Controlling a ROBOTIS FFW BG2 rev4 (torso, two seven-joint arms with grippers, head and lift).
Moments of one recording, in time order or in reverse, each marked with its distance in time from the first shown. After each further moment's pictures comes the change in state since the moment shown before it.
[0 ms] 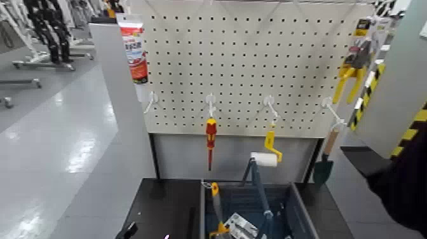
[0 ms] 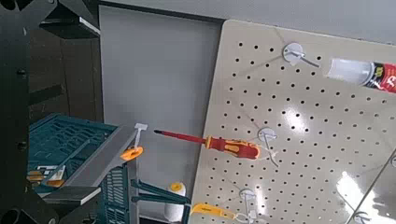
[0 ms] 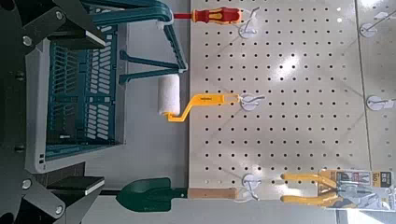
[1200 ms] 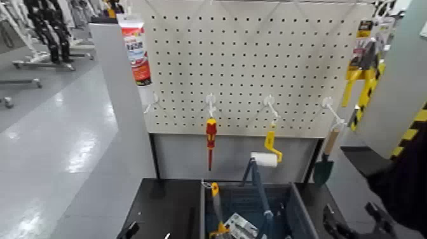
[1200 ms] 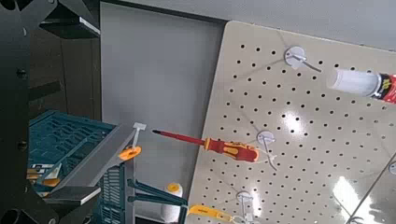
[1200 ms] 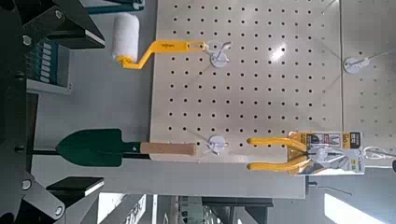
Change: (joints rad) left arm -0.016 0.000 -0.010 0.021 0.026 -0.006 -0.003; right arm -0.105 -0.003 -0.202 -0.137 -0.079 0.203 0.146
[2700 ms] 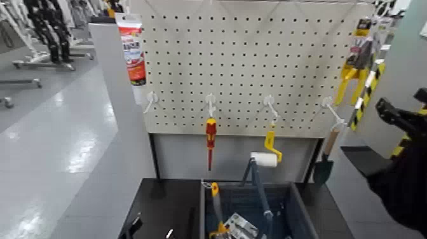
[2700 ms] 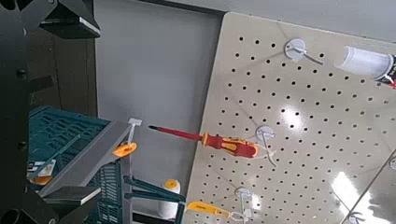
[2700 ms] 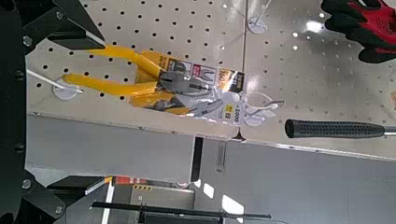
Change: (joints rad) left arm -0.029 0.015 -0.023 0.015 0.012 0.000 -0.003; right arm -0.517 -0.201 -0.272 -0.108 -0.135 0.548 0.379
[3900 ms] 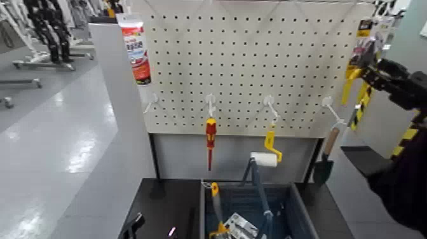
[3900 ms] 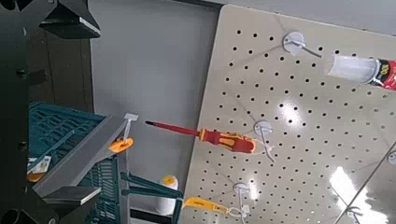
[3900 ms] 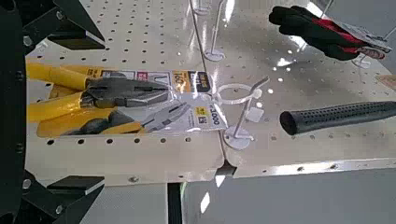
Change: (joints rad) left arm -0.014 0.005 -0.016 0.003 0.002 -0.002 -0.001; right arm -0.416 -0.147 0.147 0.524 -0.253 -0.003 0.383
